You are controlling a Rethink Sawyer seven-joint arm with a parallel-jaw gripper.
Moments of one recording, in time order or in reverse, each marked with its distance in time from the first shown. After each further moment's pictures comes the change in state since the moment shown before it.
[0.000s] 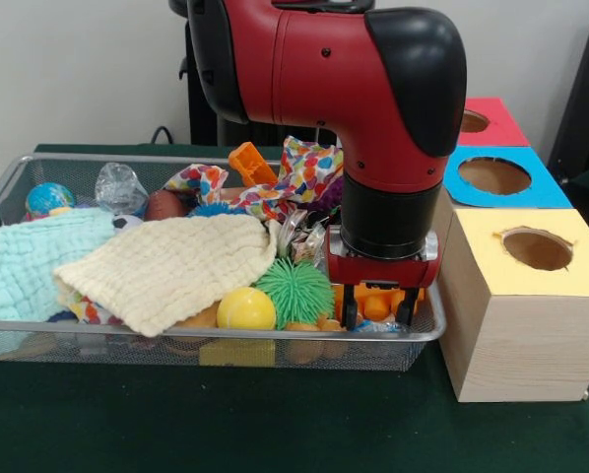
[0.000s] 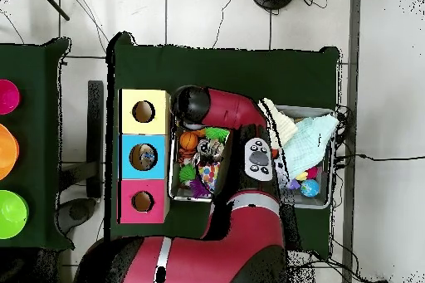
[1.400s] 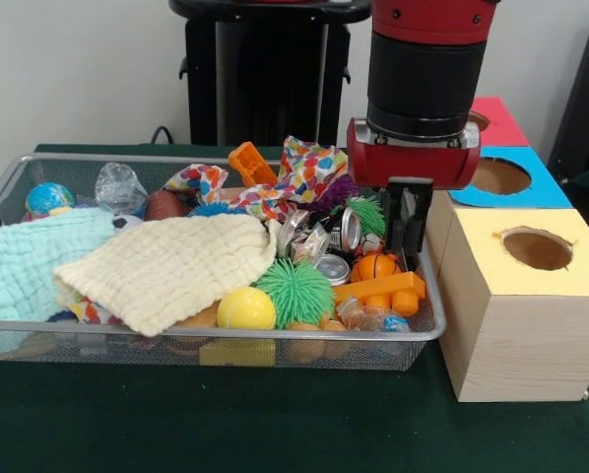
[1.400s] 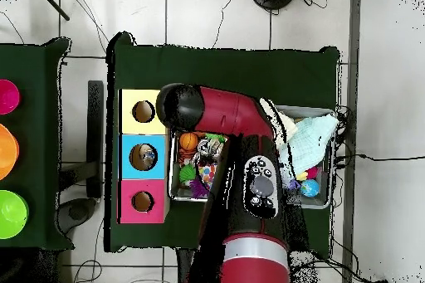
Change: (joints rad) arm 0.024 -0.235 -0.011 0.131 0.000 -0.003 0.000
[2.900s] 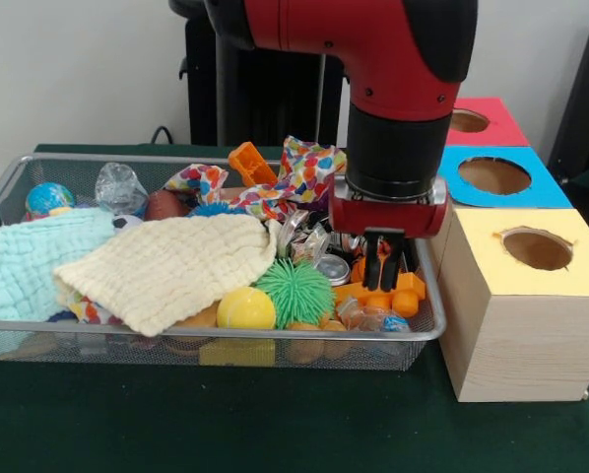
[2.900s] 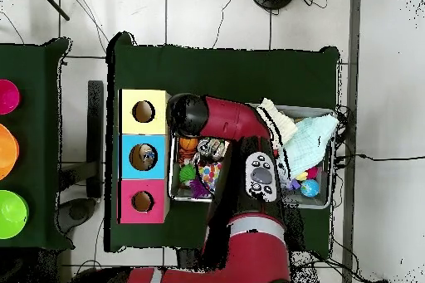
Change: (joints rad) arm -0.018 0.103 0.004 0.012 0.000 -0.069 0.000
